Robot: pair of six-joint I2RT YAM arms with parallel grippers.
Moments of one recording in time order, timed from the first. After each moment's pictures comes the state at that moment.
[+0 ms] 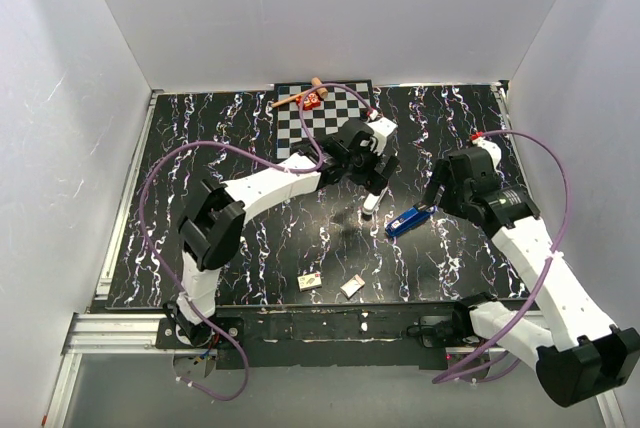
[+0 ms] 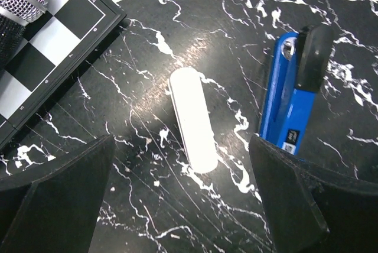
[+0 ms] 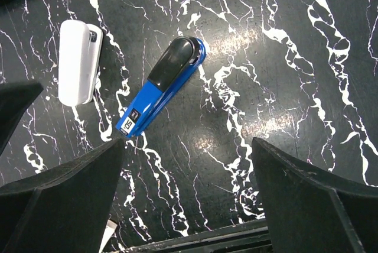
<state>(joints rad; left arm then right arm) -0.85 1.96 1.60 -0.31 0.03 -0.07 0.36 0.99 0.99 -0.90 0.31 0.57</state>
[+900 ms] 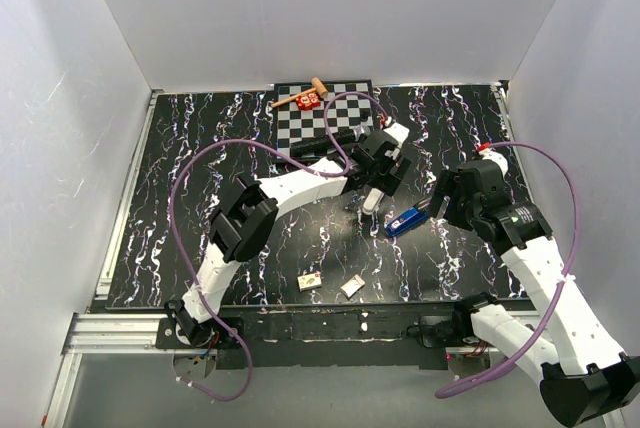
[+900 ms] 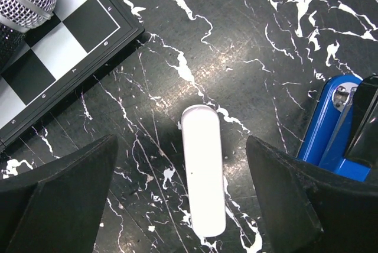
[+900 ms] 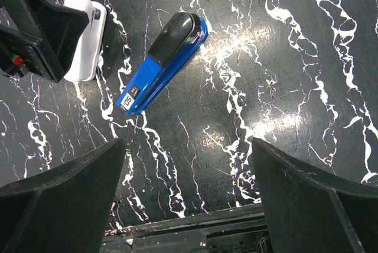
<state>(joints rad) -0.91 2.19 1.77 -0.31 -0.21 -0.15 0.36 0.85 0.95 -0.96 0.27 0.56</state>
